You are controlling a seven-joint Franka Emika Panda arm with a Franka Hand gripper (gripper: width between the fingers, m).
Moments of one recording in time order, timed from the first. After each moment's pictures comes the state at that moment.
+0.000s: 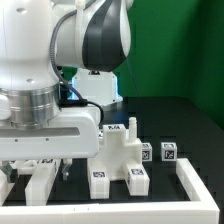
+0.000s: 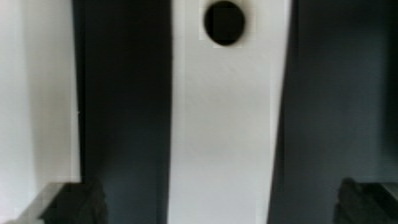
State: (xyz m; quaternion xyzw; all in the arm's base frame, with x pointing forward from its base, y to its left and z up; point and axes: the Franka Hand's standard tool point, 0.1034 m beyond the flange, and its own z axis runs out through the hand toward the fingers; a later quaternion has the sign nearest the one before) arm 0.585 -0.109 0.029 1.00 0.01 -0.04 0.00
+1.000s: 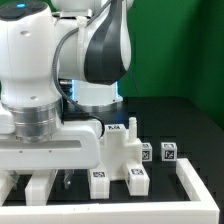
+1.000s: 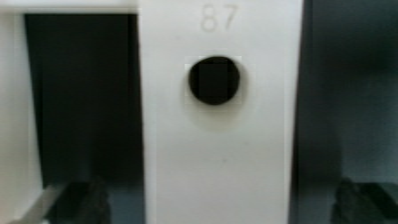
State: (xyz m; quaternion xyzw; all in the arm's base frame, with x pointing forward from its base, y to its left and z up) arm 0.570 -0.109 0.007 1.00 -0.02 -0.06 0.00
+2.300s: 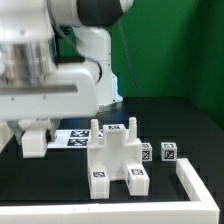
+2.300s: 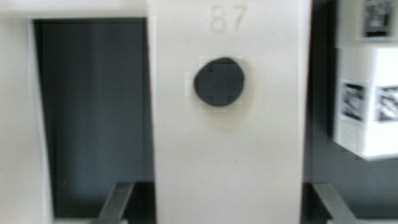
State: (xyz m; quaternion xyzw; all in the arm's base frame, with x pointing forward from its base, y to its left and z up) arm 0.587 -0.103 0.120 1.00 0.01 -0.04 -0.01
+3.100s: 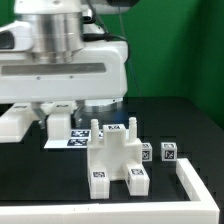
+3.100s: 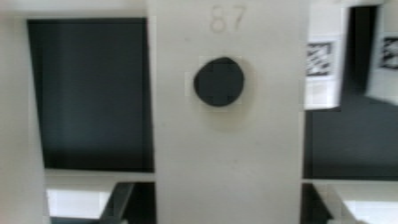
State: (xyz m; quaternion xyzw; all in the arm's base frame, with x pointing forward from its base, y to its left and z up) arm 0.591 -0.051 0.137 1.00 0.01 -0.03 -0.01
